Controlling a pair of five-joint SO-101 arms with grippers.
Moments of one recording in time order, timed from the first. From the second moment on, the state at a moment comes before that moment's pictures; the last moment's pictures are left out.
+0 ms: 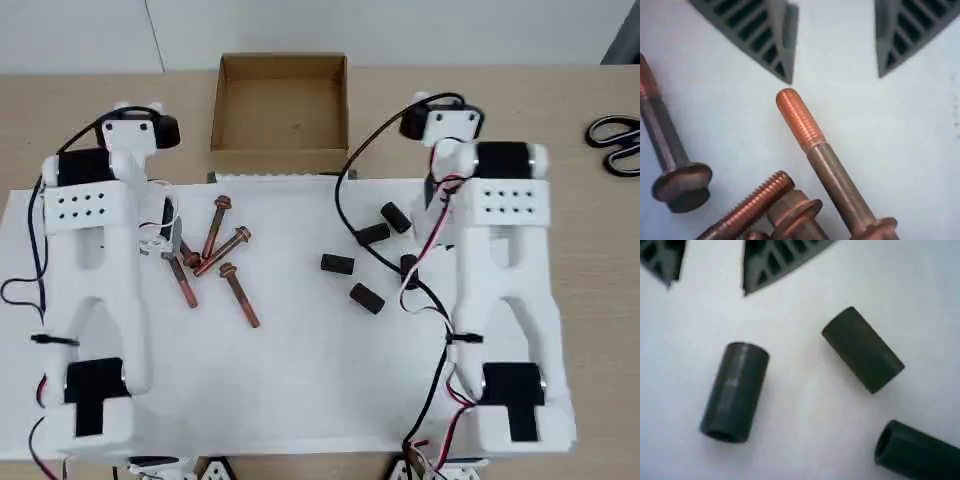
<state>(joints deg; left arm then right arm) -11.5 3.6 -2.6 98.9 -3.6 -4.7 0.7 -6.6 95.7 6.7</state>
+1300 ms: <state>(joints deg) -11.5 11.6 -2.6 97.1 -6.5 -10.2 21.4 -7.9 91.9 4.3</state>
